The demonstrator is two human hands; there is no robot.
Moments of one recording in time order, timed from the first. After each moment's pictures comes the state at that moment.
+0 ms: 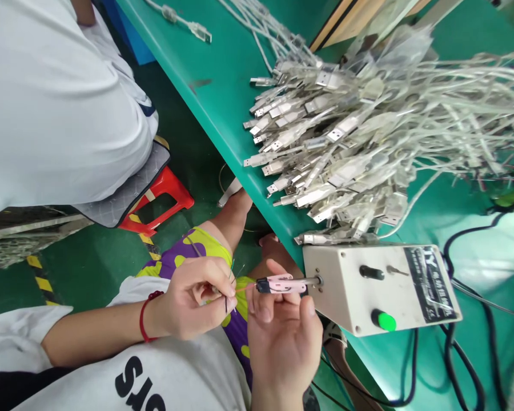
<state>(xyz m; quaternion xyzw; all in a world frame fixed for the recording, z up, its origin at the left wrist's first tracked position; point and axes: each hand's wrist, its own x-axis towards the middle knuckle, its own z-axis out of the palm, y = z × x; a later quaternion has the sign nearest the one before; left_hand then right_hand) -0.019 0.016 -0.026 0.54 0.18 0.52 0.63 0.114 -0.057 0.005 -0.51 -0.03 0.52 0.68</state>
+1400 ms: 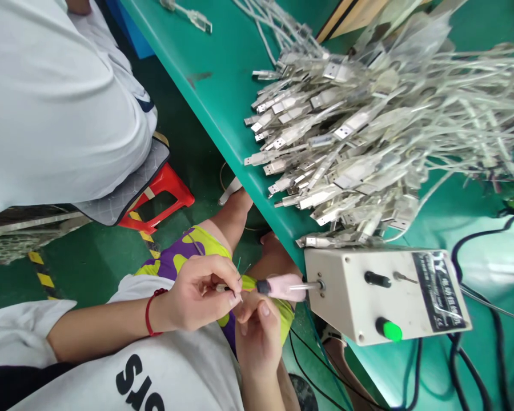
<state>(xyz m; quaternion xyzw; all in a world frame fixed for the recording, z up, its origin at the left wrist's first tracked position) -0.015 0.018 -0.037 0.52 0.20 0.48 0.68 0.112 -0.090 -0.056 -0.49 -0.17 0.55 0.65</state>
